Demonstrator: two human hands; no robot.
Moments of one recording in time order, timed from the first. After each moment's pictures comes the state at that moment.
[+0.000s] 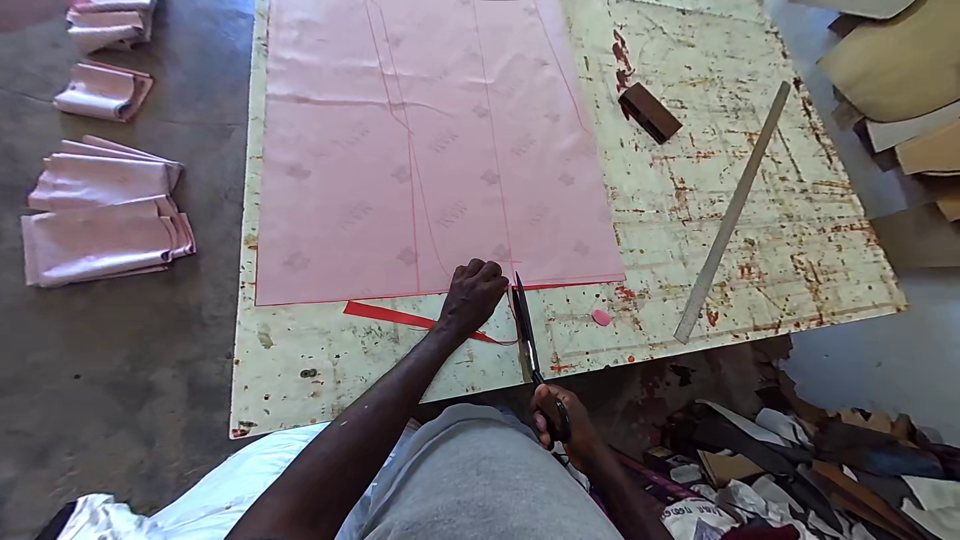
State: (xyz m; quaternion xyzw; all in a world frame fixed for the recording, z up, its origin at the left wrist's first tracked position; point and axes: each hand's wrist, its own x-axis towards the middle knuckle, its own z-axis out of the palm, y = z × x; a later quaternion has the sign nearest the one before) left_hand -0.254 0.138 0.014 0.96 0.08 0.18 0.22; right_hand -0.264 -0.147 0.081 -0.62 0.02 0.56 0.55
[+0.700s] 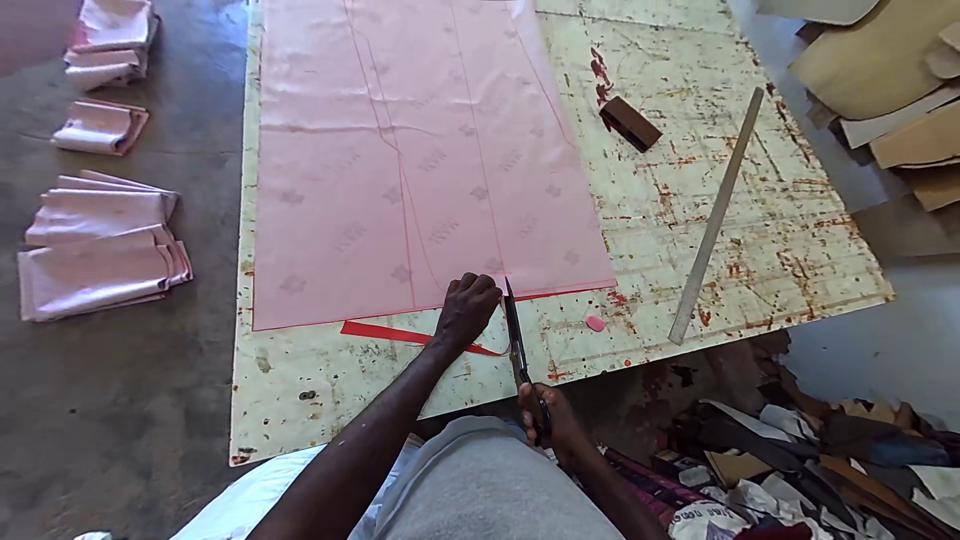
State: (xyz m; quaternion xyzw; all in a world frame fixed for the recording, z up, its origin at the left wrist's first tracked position) left_hand -0.254 0.139 0.012 0.95 0.07 0.21 0.23; right_hand -0.266 -0.118 0.076 -0.64 0.04 0.54 0.54
